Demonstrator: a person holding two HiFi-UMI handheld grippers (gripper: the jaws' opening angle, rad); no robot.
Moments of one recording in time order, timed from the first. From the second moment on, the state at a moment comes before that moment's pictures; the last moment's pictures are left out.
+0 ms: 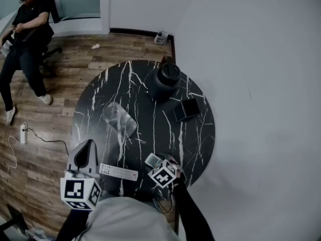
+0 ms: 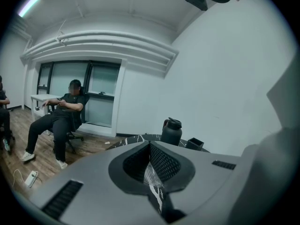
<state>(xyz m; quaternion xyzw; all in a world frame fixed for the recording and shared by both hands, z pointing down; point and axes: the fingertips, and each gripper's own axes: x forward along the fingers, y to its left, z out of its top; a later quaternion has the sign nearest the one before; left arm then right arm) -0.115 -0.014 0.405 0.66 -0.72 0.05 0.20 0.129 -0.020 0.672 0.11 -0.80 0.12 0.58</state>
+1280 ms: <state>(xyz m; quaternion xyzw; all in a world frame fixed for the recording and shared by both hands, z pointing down) -0.119 -0.016 0.407 0.66 -0.72 0.06 0.20 0.128 -0.021 0.681 0.10 -0.78 0.11 0.61</state>
